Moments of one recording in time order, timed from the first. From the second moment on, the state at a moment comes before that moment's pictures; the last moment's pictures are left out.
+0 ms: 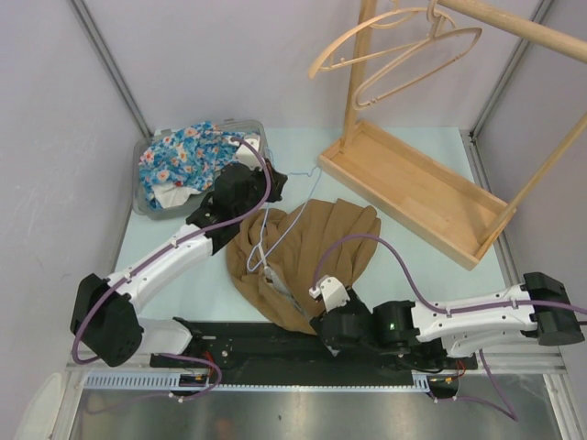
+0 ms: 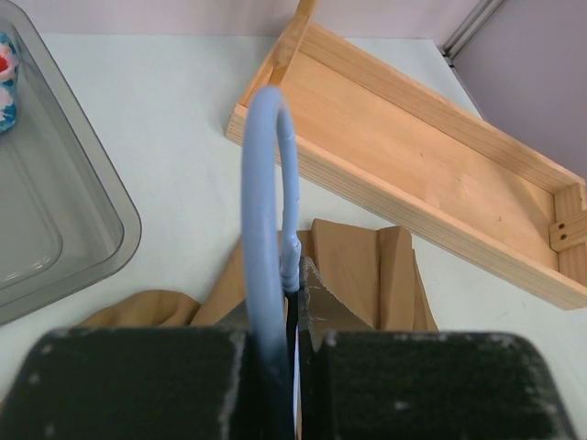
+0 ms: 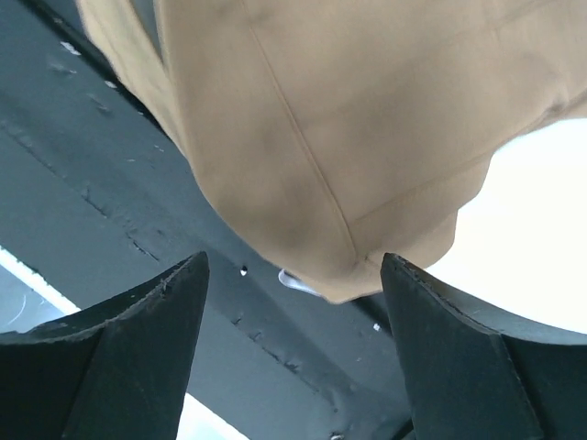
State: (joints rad) left arm -0.59 1.30 0.99 0.09 -0.10 -0.38; right arm 1.57 1.13 0.72 -0.60 0.47 0.67
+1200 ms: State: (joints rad) left arm -0.56 0.97 0.87 0.07 0.21 -0.31; right arm 0.68 1.36 0.87 -0.20 0.09 0.49
